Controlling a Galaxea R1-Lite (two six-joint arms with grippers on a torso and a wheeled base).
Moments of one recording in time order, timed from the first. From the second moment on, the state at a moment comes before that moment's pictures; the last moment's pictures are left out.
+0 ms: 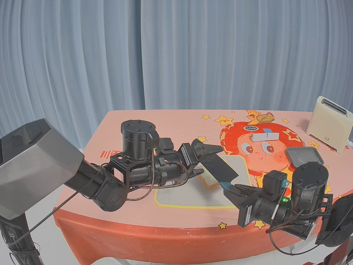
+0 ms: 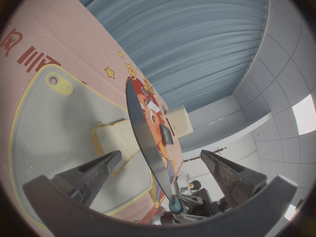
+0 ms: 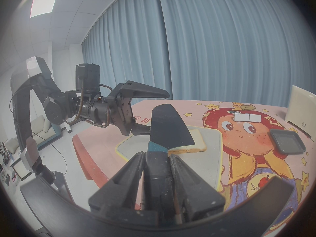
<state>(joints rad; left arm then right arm) -0.62 2.11 -1.00 -0.89 -0.51 -1.08 0.88 1.65 -0.40 -0.84 -0.30 0.26</state>
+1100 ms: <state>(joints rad) -0.62 2.12 -1.03 -0.88 -0.51 -1.17 0.88 1.66 -0.39 -0.95 -0.30 0.27</state>
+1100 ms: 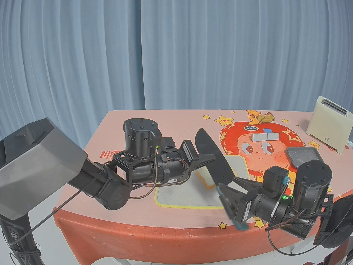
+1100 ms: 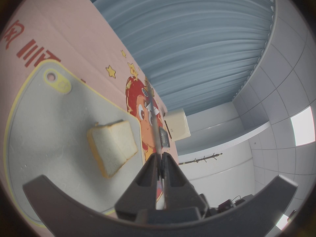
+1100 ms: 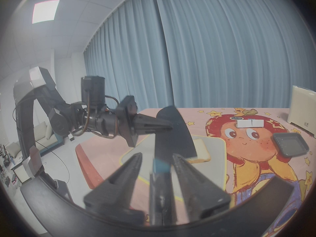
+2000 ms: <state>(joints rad) -0.62 2.09 -1.00 -0.97 -0.49 -1.17 0.70 1.43 -0.33 -1.05 -0.13 0.40</state>
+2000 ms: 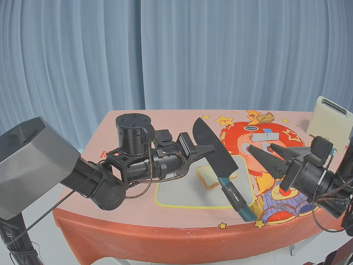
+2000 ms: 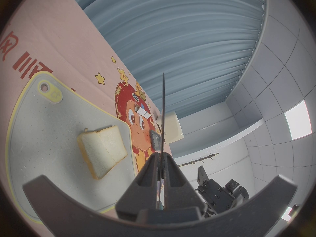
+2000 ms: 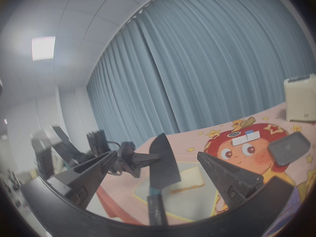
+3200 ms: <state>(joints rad) -0.59 2.03 -1.00 -0.98 -0.49 -1.16 0.63 1.15 -0.24 -0.61 0.01 0.04</state>
